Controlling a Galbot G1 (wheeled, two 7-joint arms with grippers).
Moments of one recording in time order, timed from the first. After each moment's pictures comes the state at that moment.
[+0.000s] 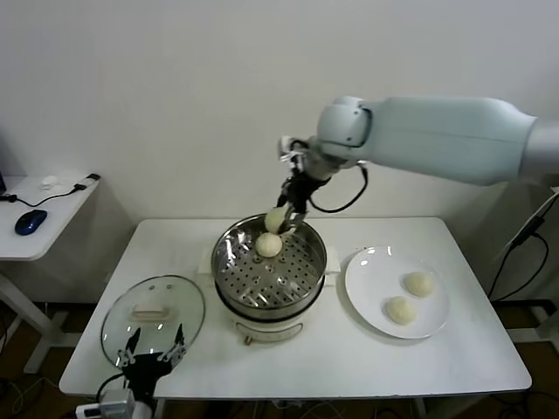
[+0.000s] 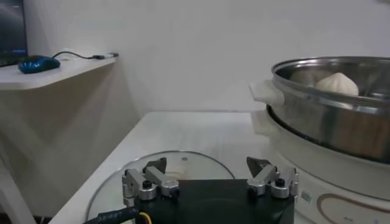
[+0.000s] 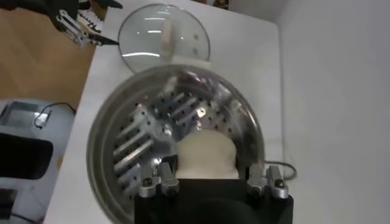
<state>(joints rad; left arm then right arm) 1.75 -1.45 -0.59 -2.16 -0.14 0.25 -0.16 0.88 1.28 -1.61 1.35 1.07 -0.50 -0.75</state>
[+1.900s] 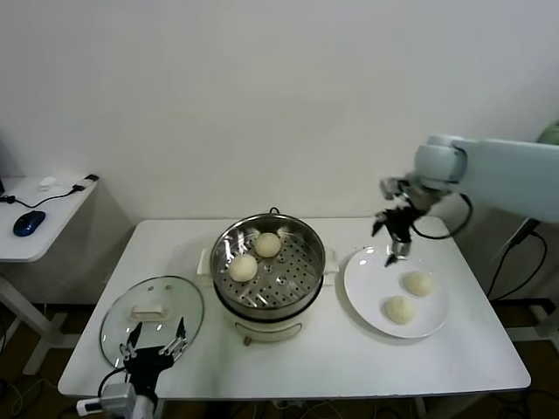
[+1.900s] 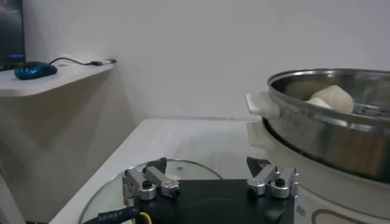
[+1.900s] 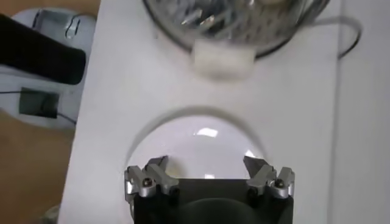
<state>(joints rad) 1.74 -1.47 -0.59 -2.18 -0.14 0.27 -0.16 0.80 0.76 -1.78 1.35 0.59 -0.22 -1.00</state>
